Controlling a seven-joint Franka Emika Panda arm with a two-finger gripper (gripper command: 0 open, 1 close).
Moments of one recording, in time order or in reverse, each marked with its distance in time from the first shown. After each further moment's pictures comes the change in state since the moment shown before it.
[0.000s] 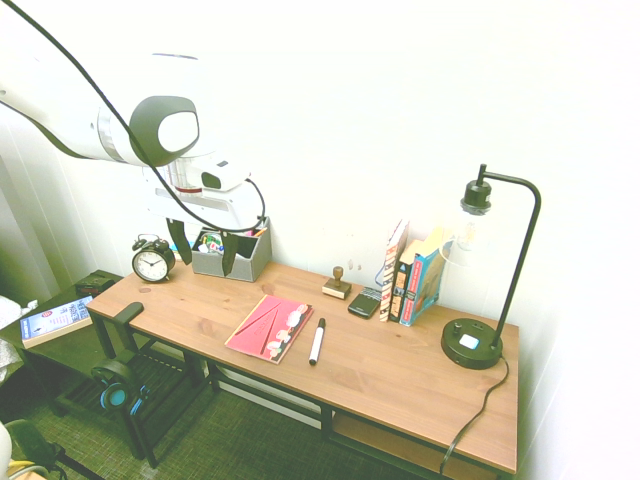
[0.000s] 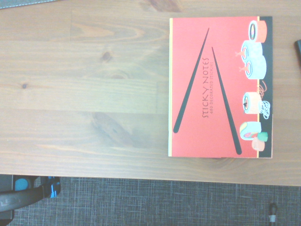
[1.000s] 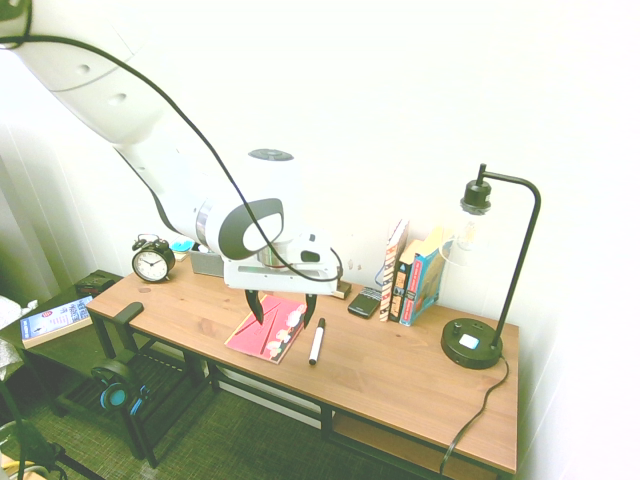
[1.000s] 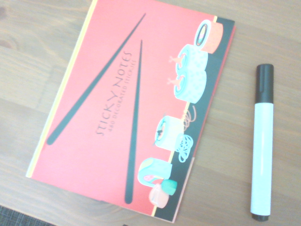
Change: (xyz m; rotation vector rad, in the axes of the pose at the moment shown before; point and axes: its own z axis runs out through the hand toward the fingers) arm 0.118 0.067 0.133 0.028 0.040 -0.287
